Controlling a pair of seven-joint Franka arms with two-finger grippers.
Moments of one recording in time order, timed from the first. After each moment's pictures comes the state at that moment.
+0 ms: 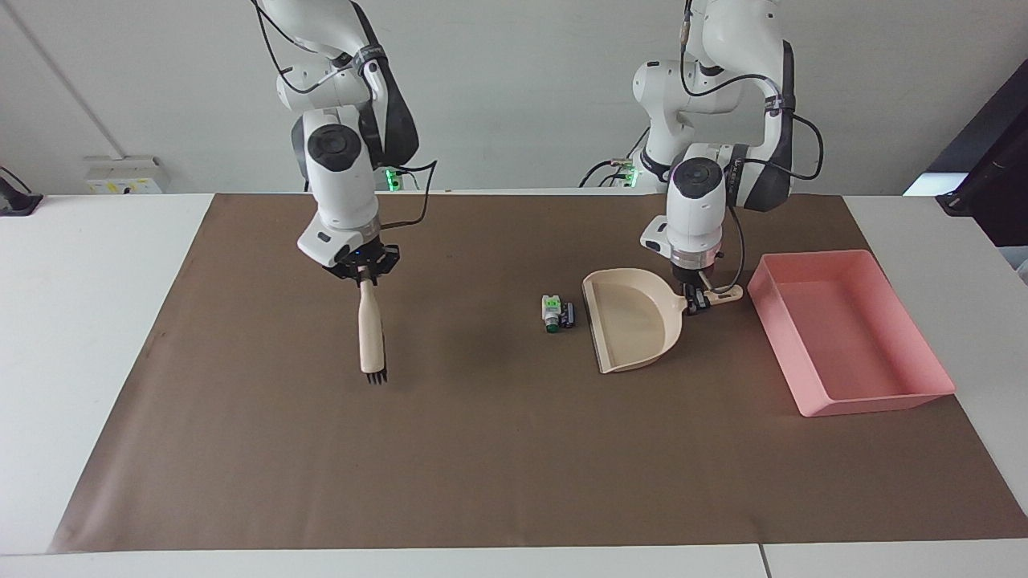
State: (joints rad) left arm -0.26 0.03 -0.07 -2.27 0.34 2.26 1.01; right arm 0.30 -0.03 0.03 -2.19 -0.12 2.04 0.18
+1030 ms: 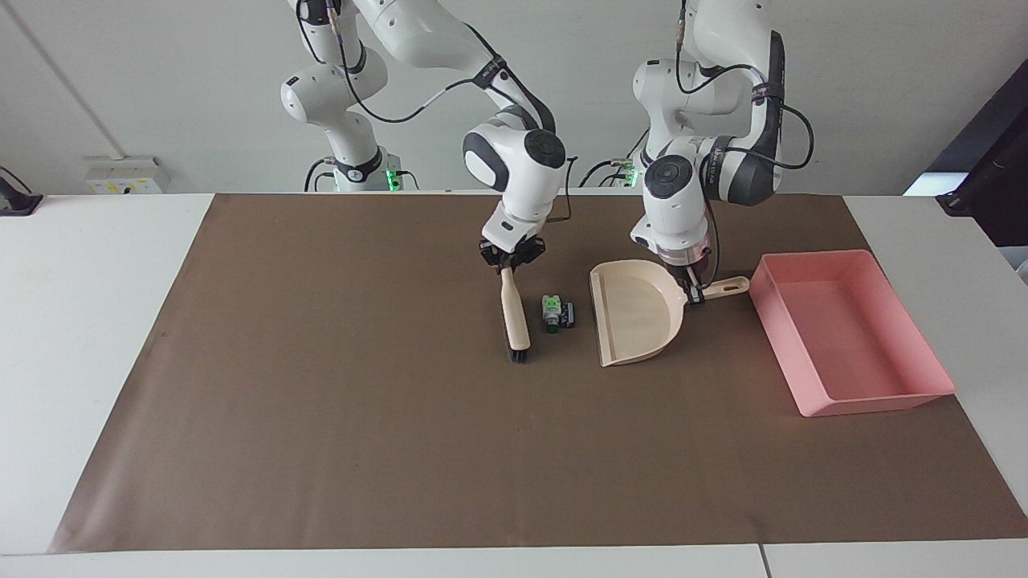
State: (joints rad) left arm -0.33 0.05 -0.07 -2.19 0.46 2.08 1.01; right arm 0.75 0.27 0.03 -1.93 -0.09 2.04 0.68
